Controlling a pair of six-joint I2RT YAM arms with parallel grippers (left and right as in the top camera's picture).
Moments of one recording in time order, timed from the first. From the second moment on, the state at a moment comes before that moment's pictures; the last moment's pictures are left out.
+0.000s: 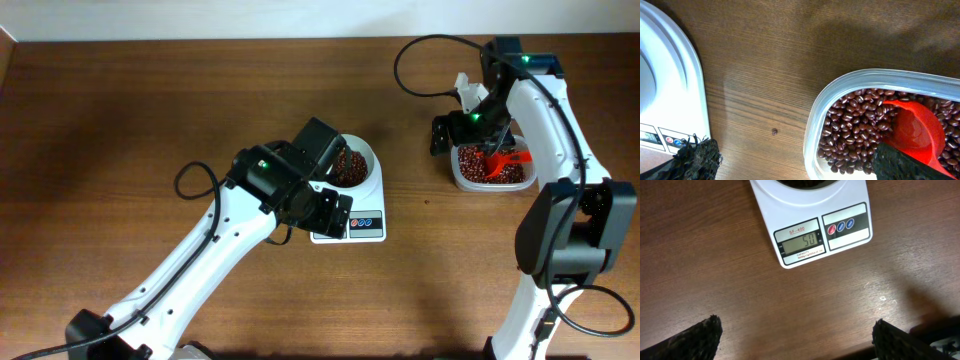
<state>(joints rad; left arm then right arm) -0.63 1.55 1.46 -1.24 0.03 -0.34 0.00 2.09 1.85 -1.28 -0.19 -0.13</state>
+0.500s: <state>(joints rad) -0.63 1.55 1.46 -1.24 0.03 -0.34 0.00 2.09 1.85 -1.11 -0.19 -0.13</state>
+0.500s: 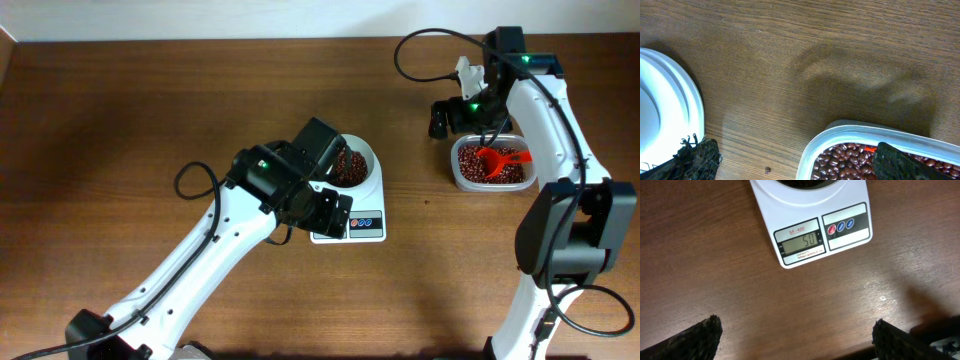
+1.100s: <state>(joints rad) -0.63 1.55 1.46 -1.15 0.08 -0.38 0.00 2.09 1.85 -1.11 -0.19 -0.13</state>
